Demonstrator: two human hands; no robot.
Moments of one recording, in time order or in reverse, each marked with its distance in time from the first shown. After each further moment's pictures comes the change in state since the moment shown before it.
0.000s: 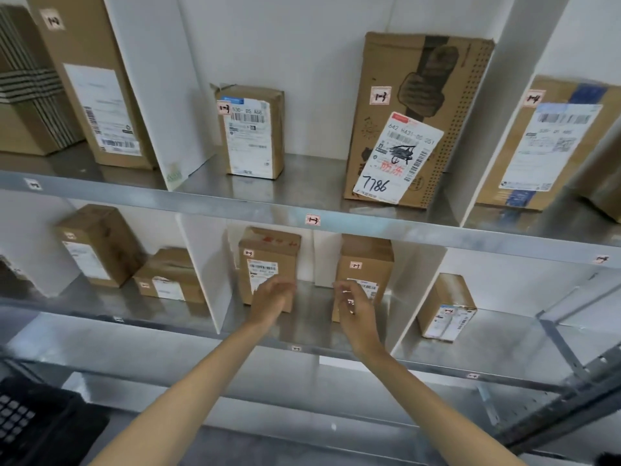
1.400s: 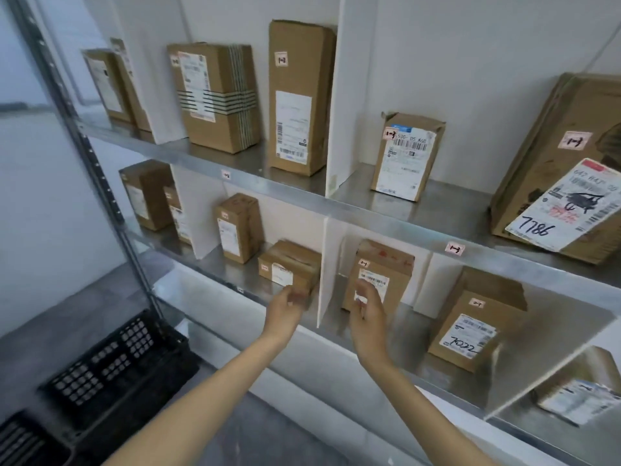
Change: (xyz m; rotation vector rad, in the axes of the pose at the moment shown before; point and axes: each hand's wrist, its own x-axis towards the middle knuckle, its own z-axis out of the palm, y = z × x) left_hand -0.077 -0.020 -0.158 0.076 0.359 -0.027; right_hand -0.043 -0.081 0.149 0.074 -0.228 -0.087
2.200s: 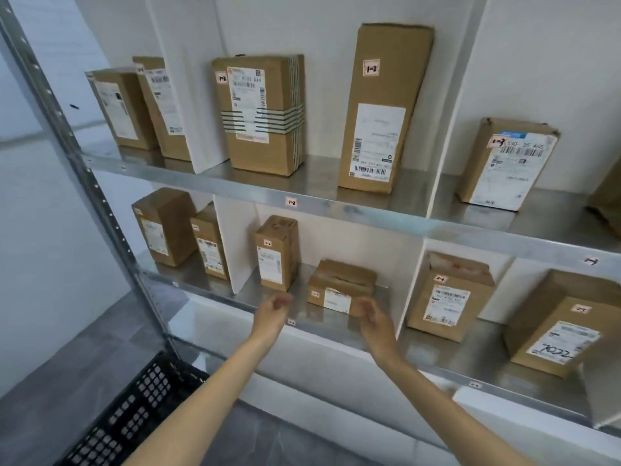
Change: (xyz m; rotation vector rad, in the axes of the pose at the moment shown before) left_hand 0.146 -0.064 -0.183 0.030 -0.114 -0.029; right_hand 0.038 -0.013 0.185 -0.037 0.023 0.286
